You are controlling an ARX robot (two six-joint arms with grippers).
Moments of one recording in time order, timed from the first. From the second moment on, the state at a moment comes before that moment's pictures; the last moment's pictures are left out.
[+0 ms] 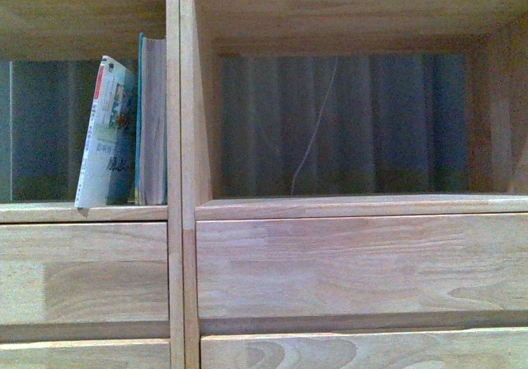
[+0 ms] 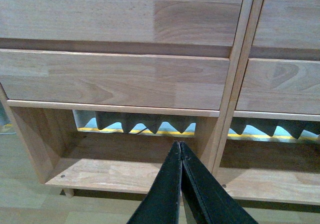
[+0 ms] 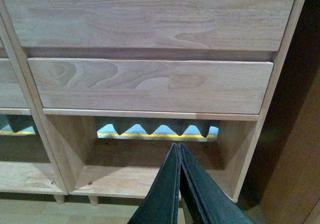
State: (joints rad) left arm 0.00 0.01 0.01 0.00 0.00 -0.01; right arm 0.00 0.01 0.02 0.00 0.00 0.00
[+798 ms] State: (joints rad) left arm 0.00 0.01 0.01 0.00 0.00 -0.01; right arm 0.00 0.01 0.02 0.00 0.00 0.00
